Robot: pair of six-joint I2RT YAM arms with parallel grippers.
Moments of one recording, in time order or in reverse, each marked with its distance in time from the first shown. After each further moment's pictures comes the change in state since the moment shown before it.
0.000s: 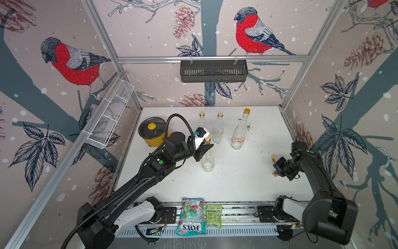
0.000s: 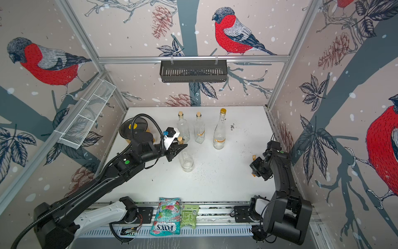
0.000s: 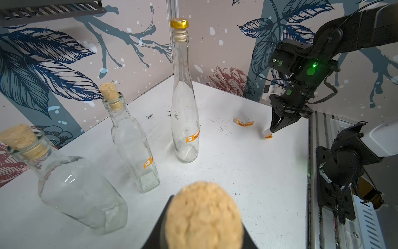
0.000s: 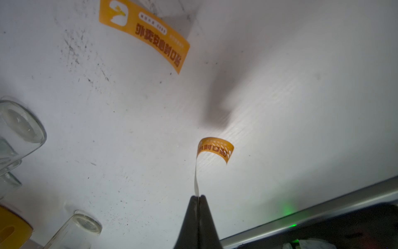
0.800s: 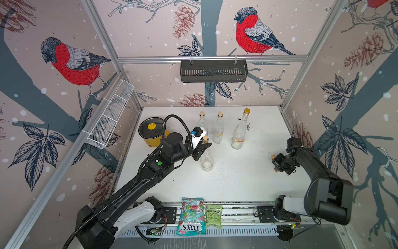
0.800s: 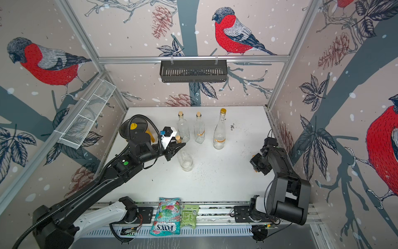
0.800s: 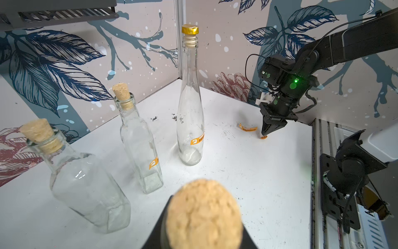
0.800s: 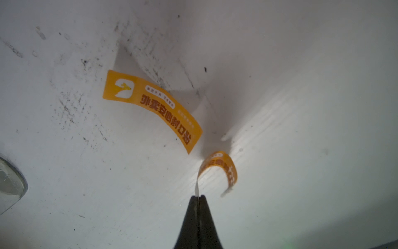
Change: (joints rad) left arm 0.036 -0.018 -0.031 0.042 0.014 -0.029; right arm 0.035 0.214 0.002 0.245 0.046 -0.001
